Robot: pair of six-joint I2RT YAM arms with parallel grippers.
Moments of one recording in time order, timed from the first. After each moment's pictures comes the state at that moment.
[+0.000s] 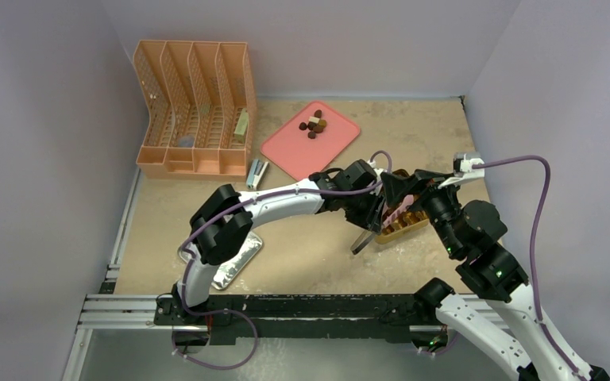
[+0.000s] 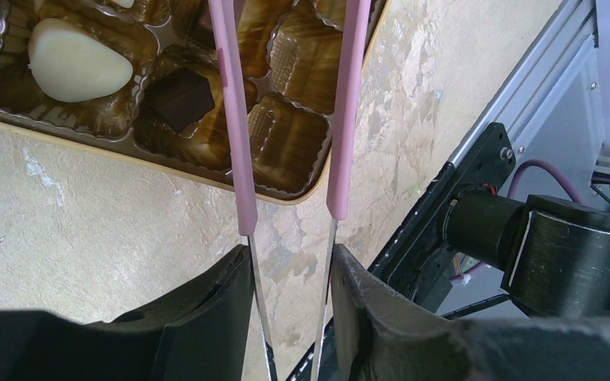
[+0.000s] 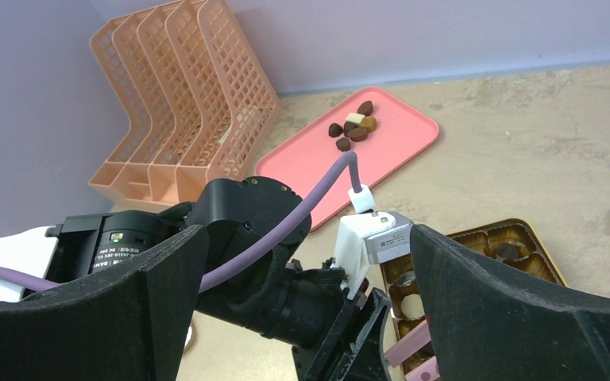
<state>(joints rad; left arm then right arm) -1.02 2.05 1.61 -0.40 0.32 -0.56 0.62 0.51 0.85 -0.35 0.32 0.37</state>
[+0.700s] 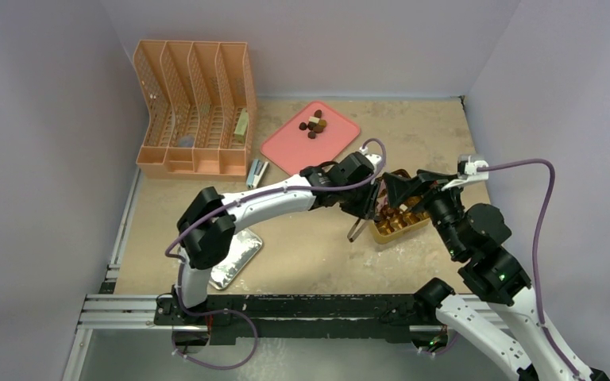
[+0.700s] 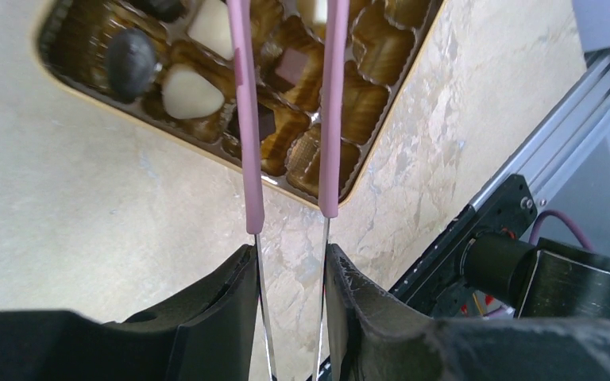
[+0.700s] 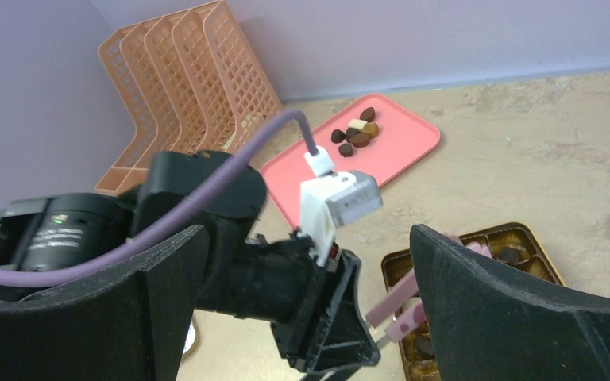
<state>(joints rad) -1.02 1.98 1.63 -0.46 0.14 -0.56 0.62 0.49 0.85 -0.35 0.32 0.37</state>
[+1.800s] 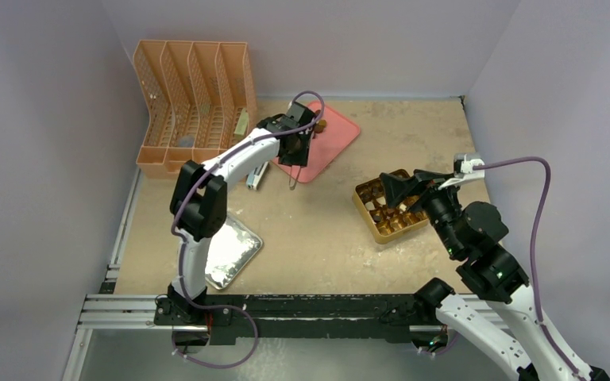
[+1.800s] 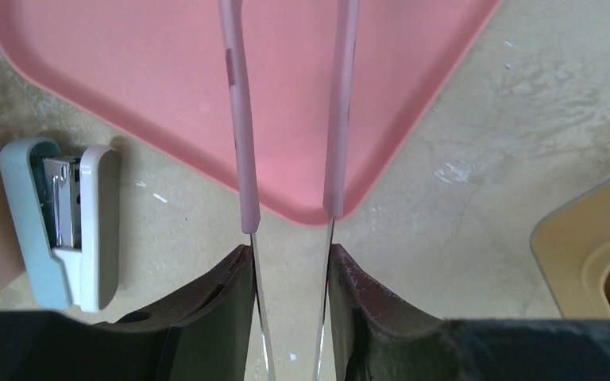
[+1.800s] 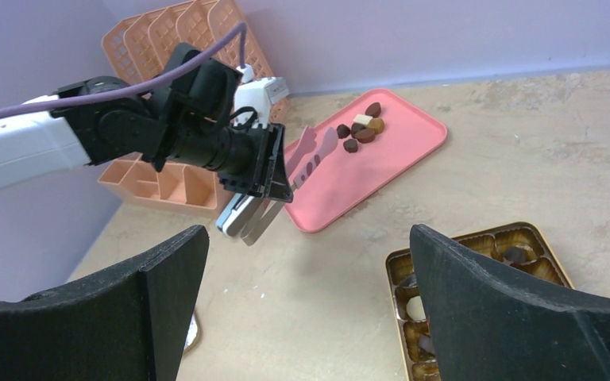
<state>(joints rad) -0.60 2.05 1.78 -0.74 -0.16 -0.43 0.62 0.50 0.85 -0.35 0.30 0.37</state>
